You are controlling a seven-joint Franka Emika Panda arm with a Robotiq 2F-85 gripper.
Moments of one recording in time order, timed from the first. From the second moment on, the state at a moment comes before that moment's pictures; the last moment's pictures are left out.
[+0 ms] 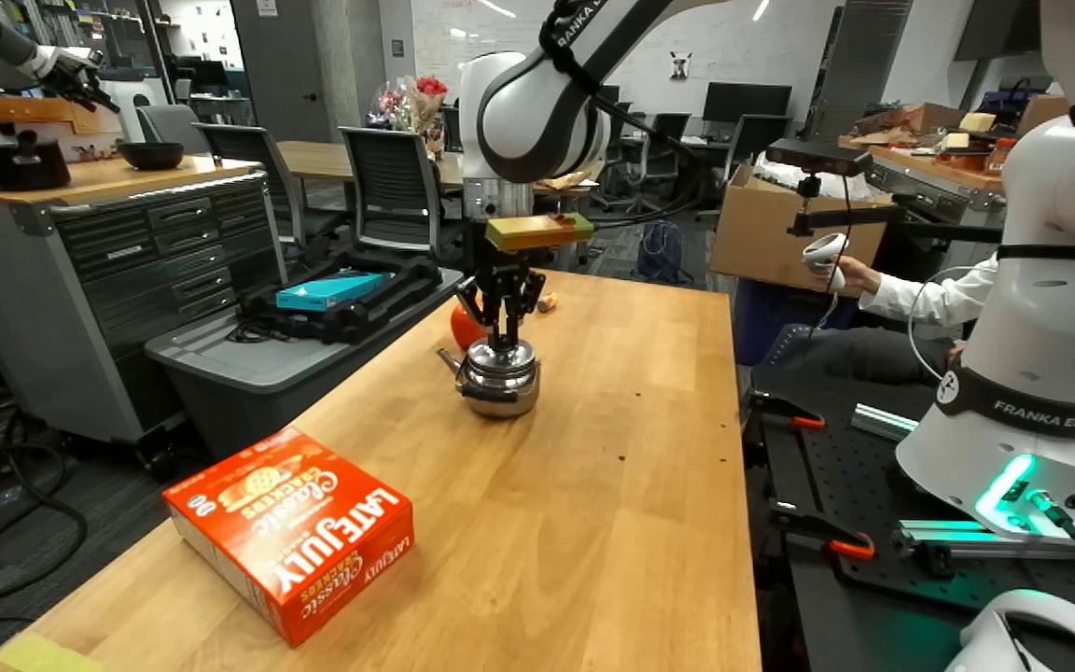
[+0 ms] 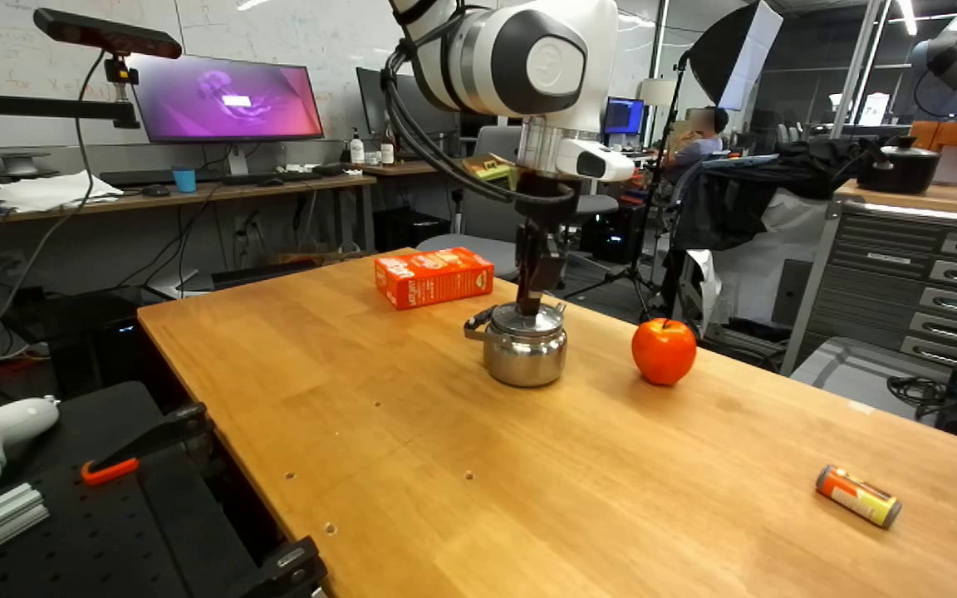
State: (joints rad) arm 0.05 0.42 -0.08 -2.02 0.14 2.38 0.49
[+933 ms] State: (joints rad) arm 0.05 0.42 -0.08 -2.02 0.14 2.38 0.49
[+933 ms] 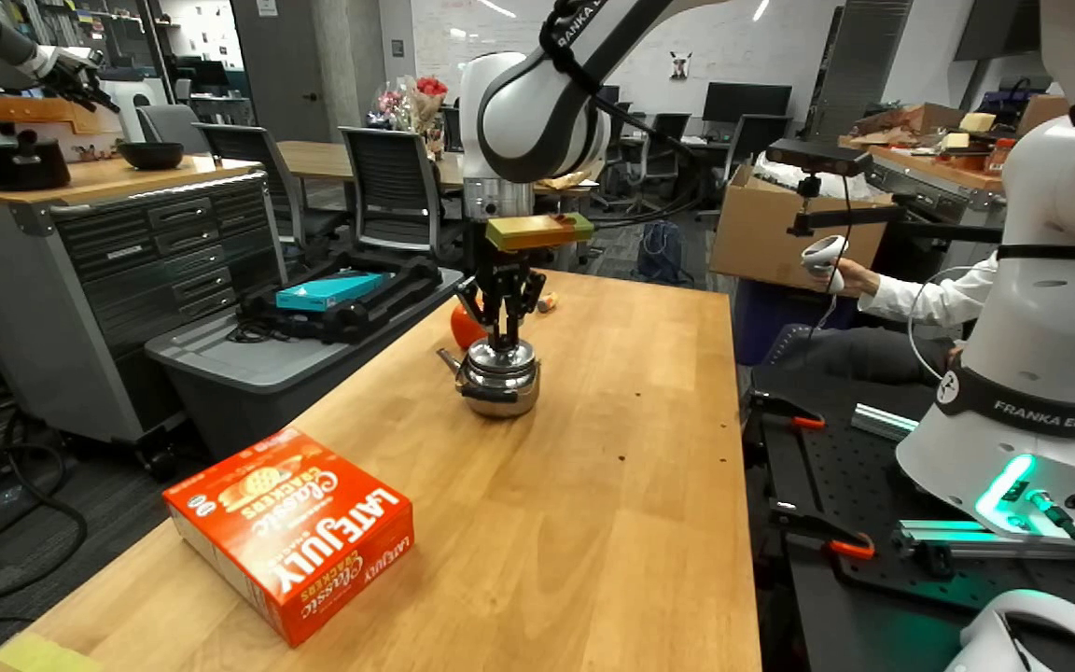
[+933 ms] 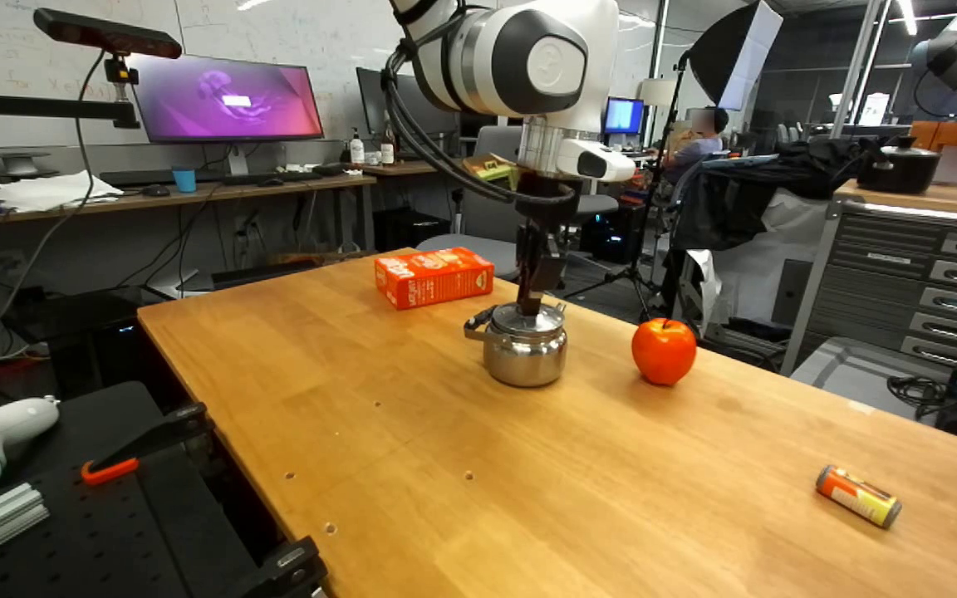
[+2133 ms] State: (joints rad) arm 0.06 0.44 -0.08 -2.02 0.14 2.38 0.49
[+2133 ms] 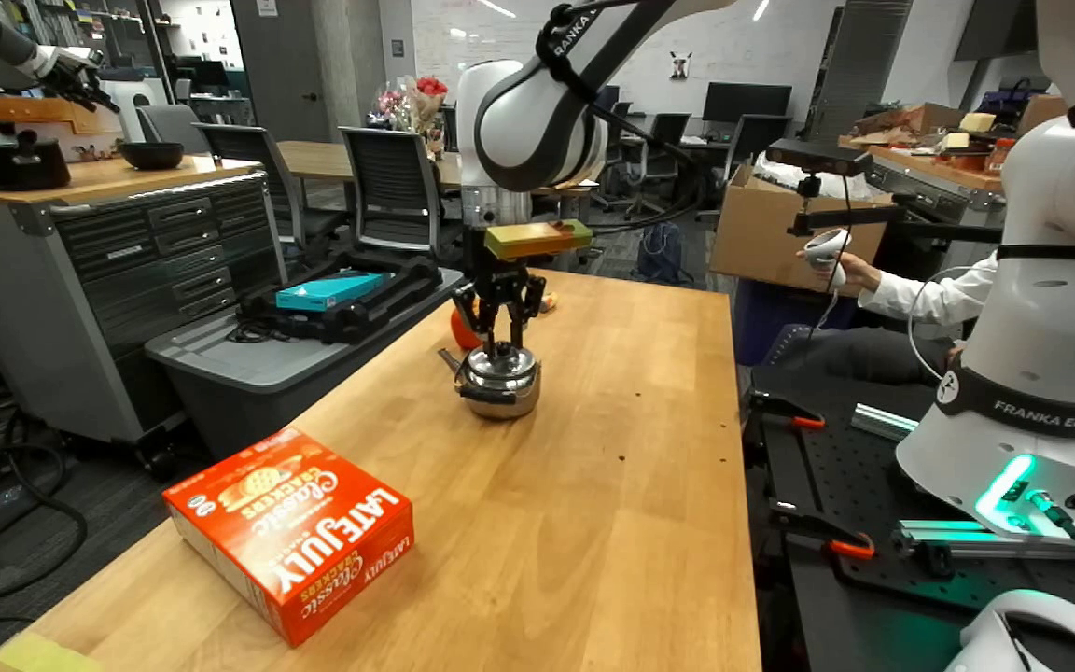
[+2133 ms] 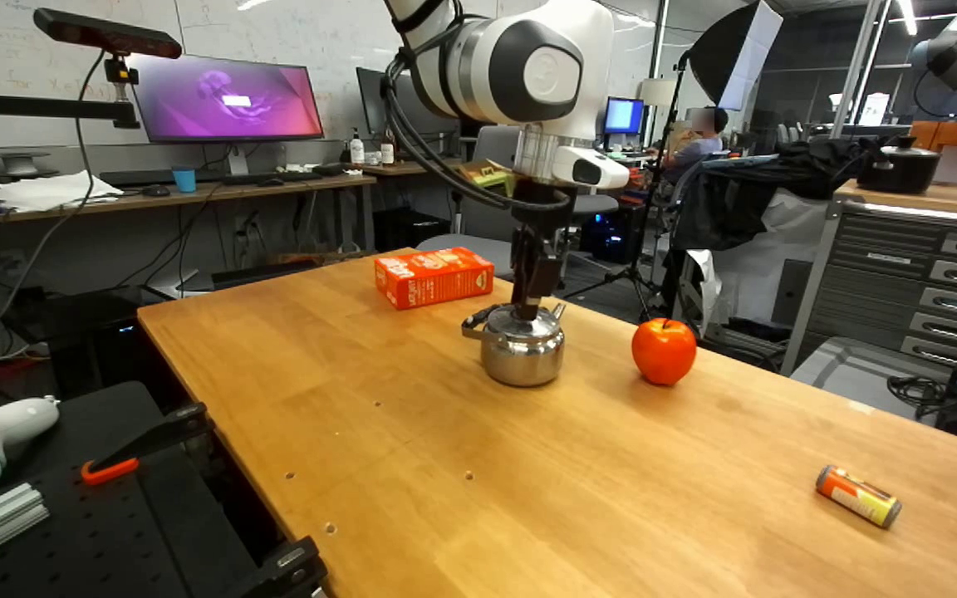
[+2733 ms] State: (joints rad) arm 0.06 0.41 -0.07 -2.03 0.14 2.41 0.46
